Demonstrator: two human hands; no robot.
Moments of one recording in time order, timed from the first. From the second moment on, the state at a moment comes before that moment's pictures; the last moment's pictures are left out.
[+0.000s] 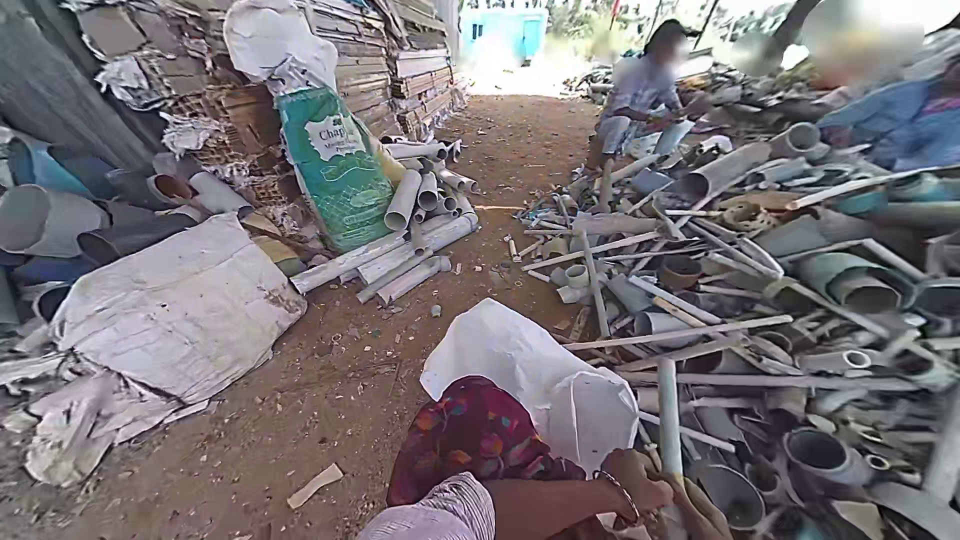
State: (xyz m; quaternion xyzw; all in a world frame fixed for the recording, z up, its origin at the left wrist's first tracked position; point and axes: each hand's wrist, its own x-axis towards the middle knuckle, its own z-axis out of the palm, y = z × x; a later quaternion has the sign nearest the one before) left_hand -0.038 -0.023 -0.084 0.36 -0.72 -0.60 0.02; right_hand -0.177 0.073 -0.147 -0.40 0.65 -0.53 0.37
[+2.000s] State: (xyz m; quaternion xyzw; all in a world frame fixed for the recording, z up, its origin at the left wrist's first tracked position) left_hand -0.073 -0.013 -0.129 0.32 -0.72 -0.61 0.07; right_hand -0.170 0.087 -0.129 -0.28 0.65 -0.61 0.36
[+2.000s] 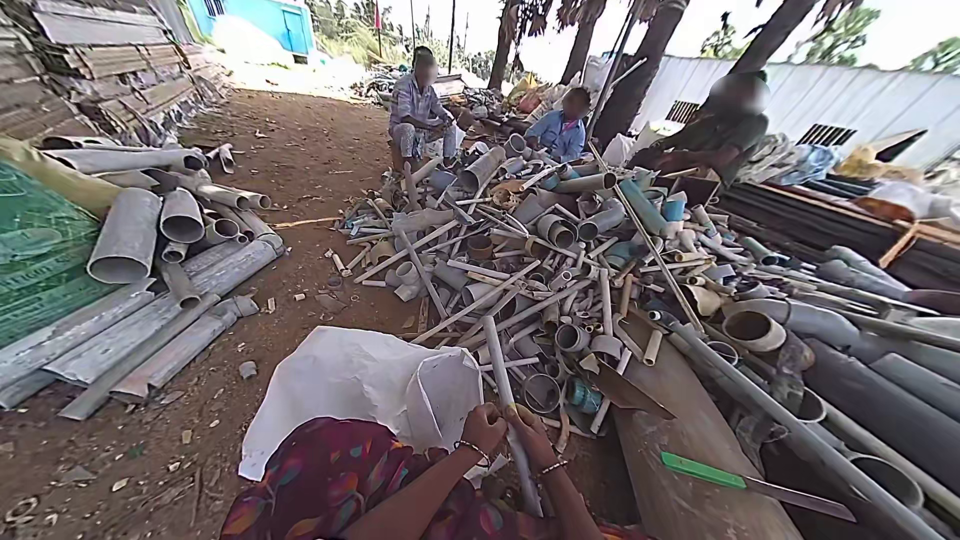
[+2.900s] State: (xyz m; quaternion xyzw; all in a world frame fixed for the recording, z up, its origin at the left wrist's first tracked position) left_hand -0.074 -0.011 -0.122 0.34 -0.72 -0.60 0.07; right_hand -0.169 0.084 -0.133 -0.24 0.62 -0.64 0.38
